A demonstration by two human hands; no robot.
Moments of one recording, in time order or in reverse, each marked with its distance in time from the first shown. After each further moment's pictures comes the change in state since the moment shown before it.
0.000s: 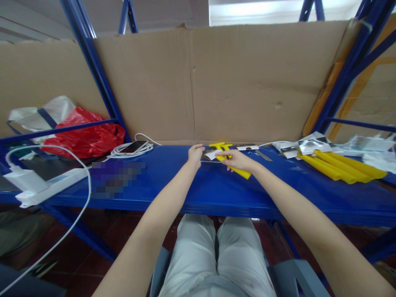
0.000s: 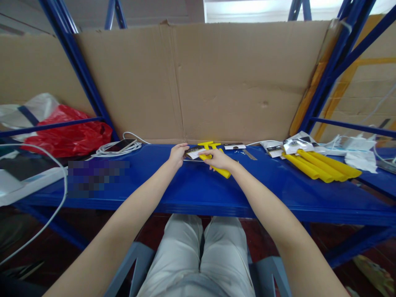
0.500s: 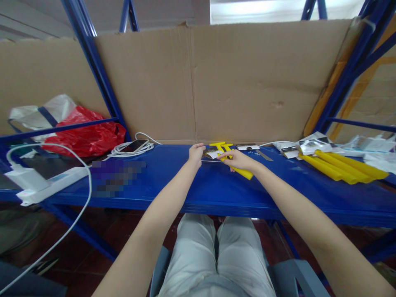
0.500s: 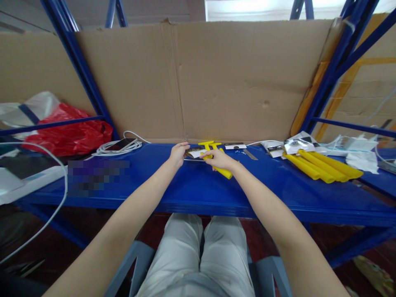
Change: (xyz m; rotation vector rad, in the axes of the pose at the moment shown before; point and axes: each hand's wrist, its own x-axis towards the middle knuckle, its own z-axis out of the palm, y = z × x) left_hand -0.003 0.003 0.000 -0.013 0.009 -0.028; right_hand -0.004 -0.003 -0.003 -0.082 -0.022 -0.011
